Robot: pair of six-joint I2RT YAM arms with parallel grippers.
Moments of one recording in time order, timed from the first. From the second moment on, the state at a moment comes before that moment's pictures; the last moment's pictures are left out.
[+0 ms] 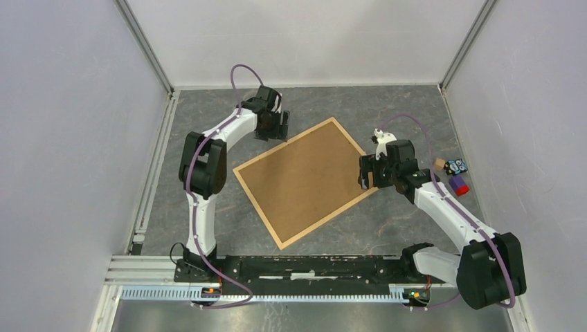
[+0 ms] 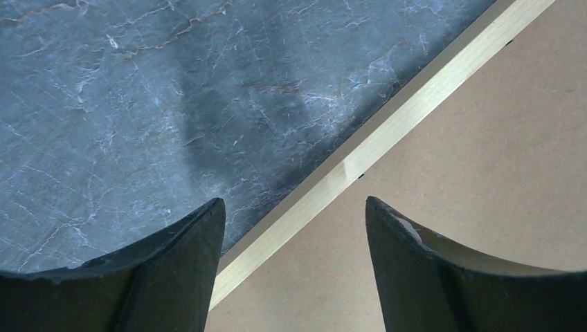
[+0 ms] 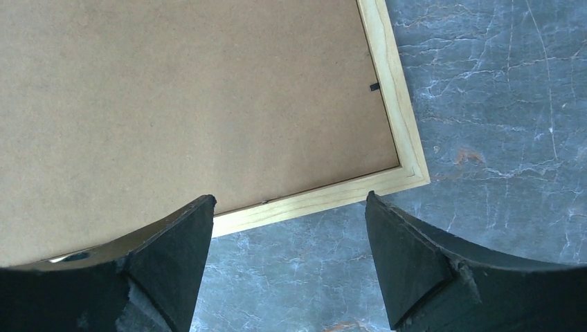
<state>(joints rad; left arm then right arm) -0.37 2.14 1.71 -0.60 0.05 -0.23 0.28 1.14 0.69 -0.37 -0.09 0.10</state>
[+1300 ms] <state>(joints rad) -0.37 1.69 1.02 -0.63 0.06 -0.48 0.28 1.35 0.85 -0.50 0.10 0.11</state>
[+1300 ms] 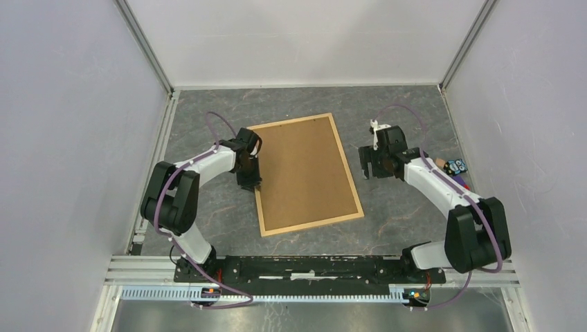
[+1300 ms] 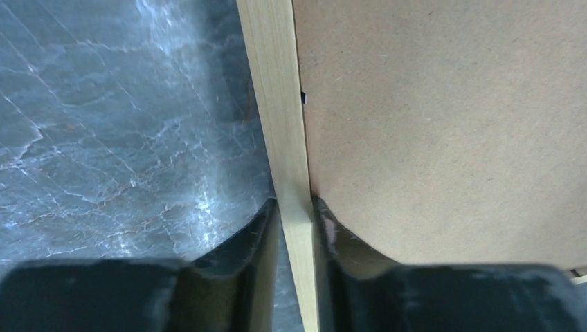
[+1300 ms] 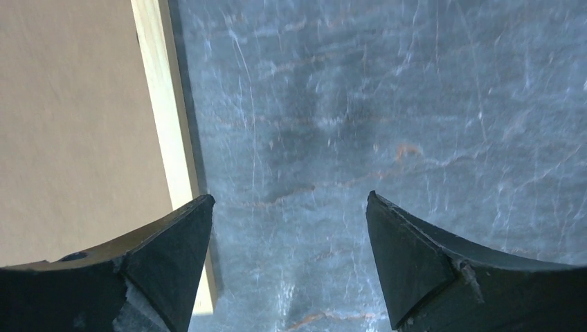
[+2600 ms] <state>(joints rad) -0.53 1.68 0.99 -0.70 0.11 -0.41 0.24 1.93 1.39 -0.54 0.00 0.12</state>
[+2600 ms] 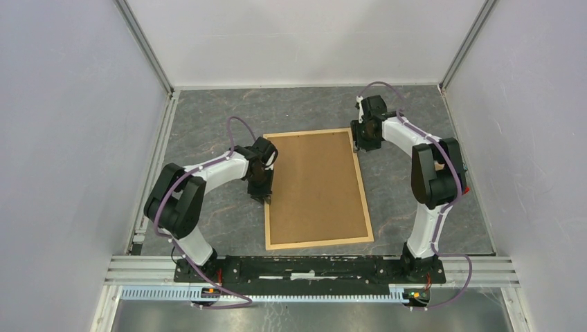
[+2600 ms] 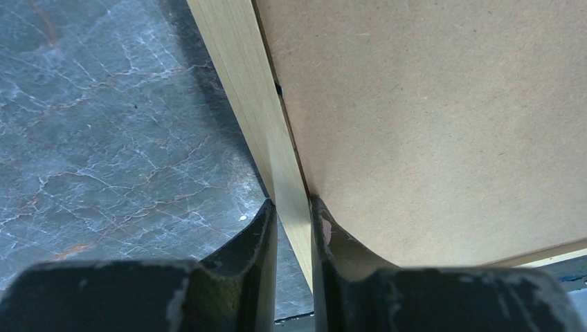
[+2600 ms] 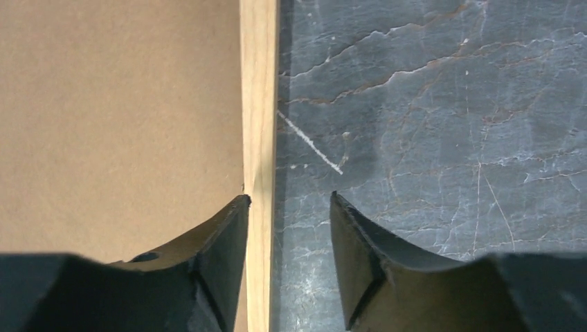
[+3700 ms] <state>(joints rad) -0.53 1.70 1.01 -0.72 0.11 -0.41 0.22 1.98 1.39 -0.54 -0.05 0.14</state>
